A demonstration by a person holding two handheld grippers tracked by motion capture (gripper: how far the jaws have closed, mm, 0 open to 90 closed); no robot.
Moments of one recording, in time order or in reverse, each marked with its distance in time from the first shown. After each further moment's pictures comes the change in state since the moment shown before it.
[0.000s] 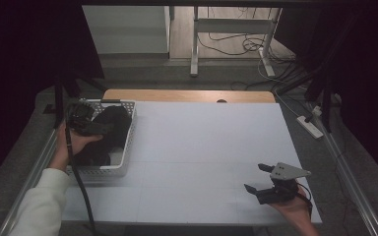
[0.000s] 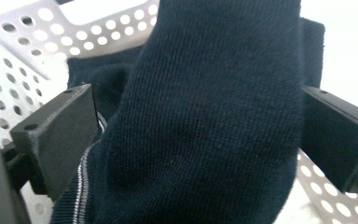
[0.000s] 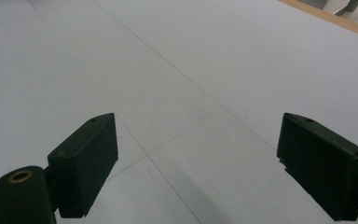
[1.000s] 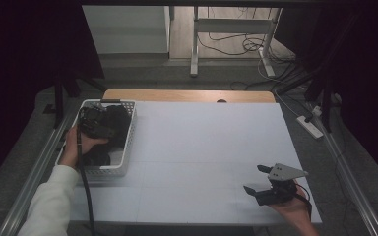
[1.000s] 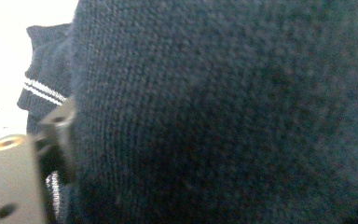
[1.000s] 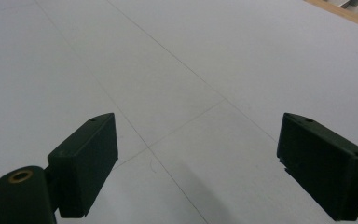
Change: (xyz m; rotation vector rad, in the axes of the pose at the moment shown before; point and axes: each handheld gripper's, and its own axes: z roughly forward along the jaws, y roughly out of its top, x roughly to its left) left arm 0.002 0.001 0.040 0.127 0.009 0.004; right arm 0.002 -0.001 0.003 0.038 0.005 -0.017
